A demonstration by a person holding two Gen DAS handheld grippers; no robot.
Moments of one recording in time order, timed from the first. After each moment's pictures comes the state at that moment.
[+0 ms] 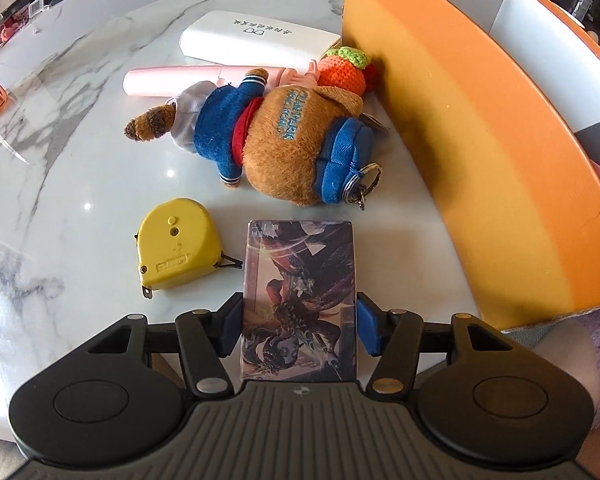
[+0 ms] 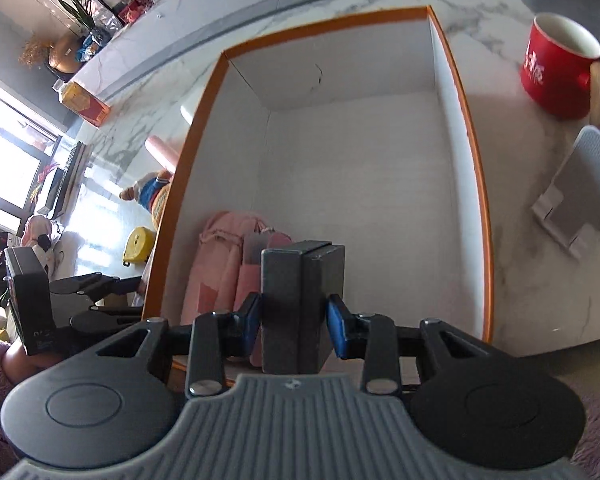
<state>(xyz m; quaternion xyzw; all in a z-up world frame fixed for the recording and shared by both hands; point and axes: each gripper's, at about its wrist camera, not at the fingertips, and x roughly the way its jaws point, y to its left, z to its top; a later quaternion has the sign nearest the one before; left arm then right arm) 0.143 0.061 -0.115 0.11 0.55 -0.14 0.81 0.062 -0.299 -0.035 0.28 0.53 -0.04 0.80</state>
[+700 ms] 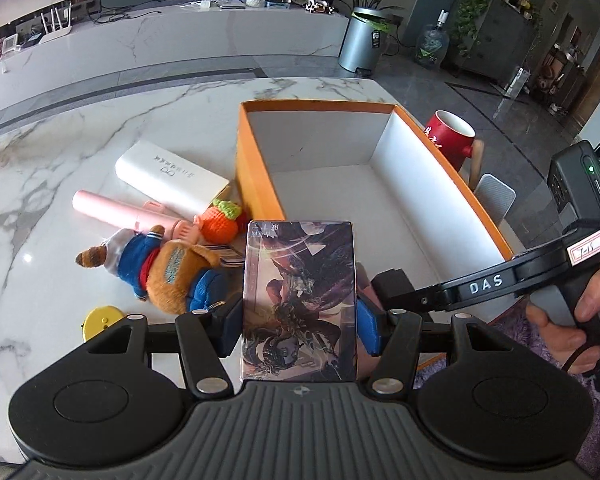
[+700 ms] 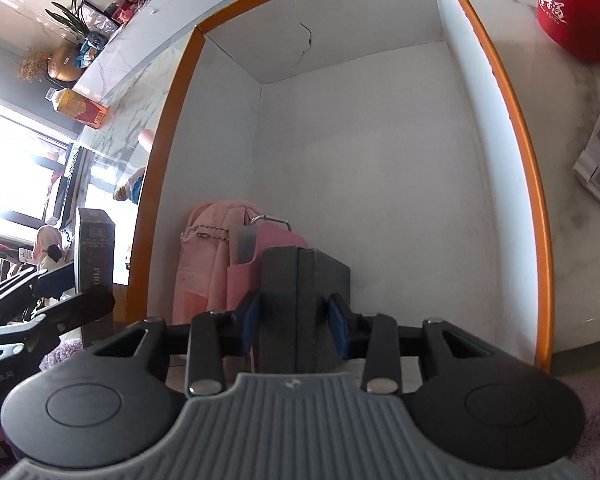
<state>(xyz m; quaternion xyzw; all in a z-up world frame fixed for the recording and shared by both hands) 0.122 0.011 -0.012 0.02 0.46 -0.23 0.86 0.063 -0.295 -0.069 0.31 0.52 -0.03 0.80</state>
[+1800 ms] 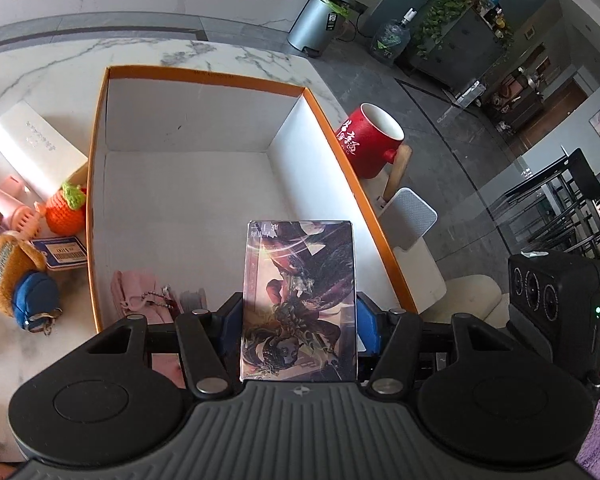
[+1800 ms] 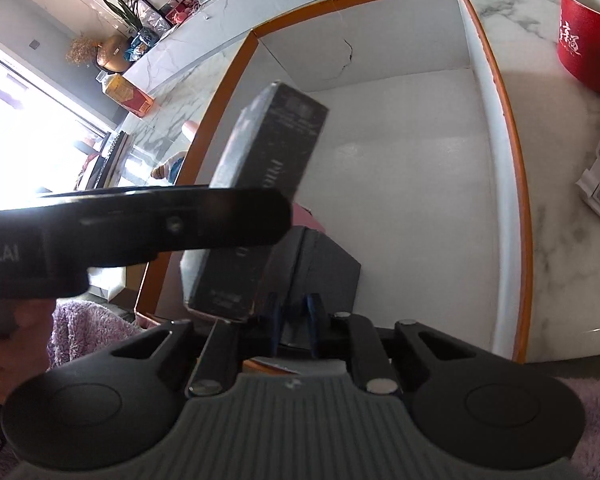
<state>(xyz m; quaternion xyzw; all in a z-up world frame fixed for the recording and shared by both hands) 0.153 -0.070 -0.037 -0.09 0.52 -0.30 0.80 0.037 -0.284 -0.062 0.29 0.48 0.02 0.83</state>
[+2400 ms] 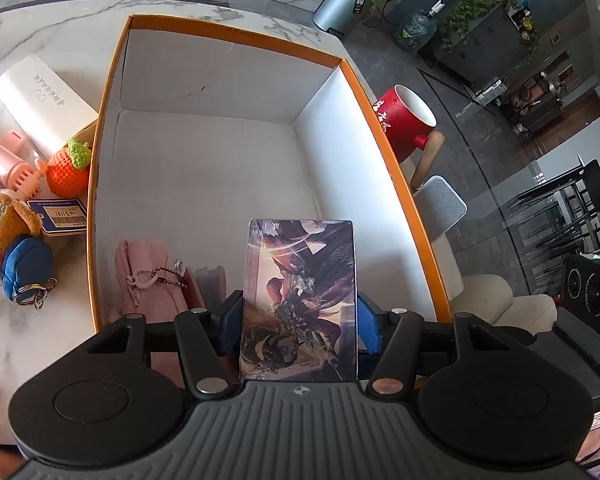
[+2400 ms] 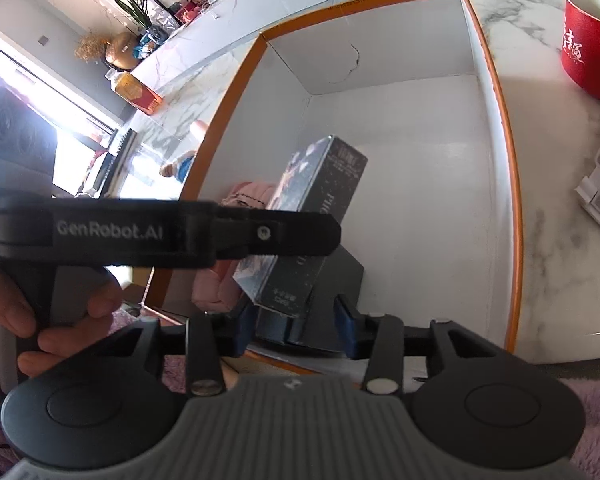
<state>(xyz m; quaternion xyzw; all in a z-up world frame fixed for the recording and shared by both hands) 0.159 -0.069 -0.059 -0.10 0.55 -0.28 0.78 0.039 -0.284 -0.056 0.30 0.47 0.03 0.83</state>
